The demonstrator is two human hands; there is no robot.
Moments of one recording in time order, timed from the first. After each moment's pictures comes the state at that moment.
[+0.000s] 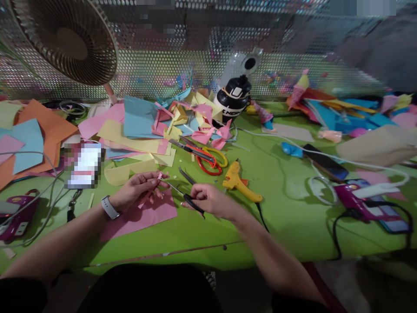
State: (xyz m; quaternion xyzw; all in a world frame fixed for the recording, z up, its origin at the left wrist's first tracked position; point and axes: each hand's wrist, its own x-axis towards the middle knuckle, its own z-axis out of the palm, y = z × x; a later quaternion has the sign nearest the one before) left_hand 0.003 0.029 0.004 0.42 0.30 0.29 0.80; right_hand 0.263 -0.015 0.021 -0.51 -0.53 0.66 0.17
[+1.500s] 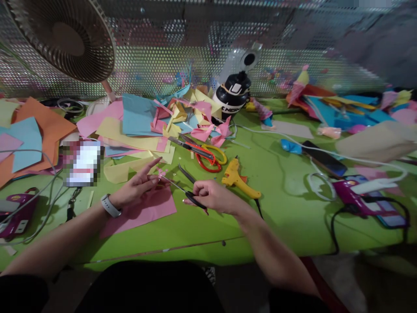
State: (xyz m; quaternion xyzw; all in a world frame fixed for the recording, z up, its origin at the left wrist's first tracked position) left_hand 0.002 0.027 -0.002 0.49 0.28 0.30 0.77; right_hand 0.265 -0.012 0.030 -0.54 -0.54 0.63 0.14
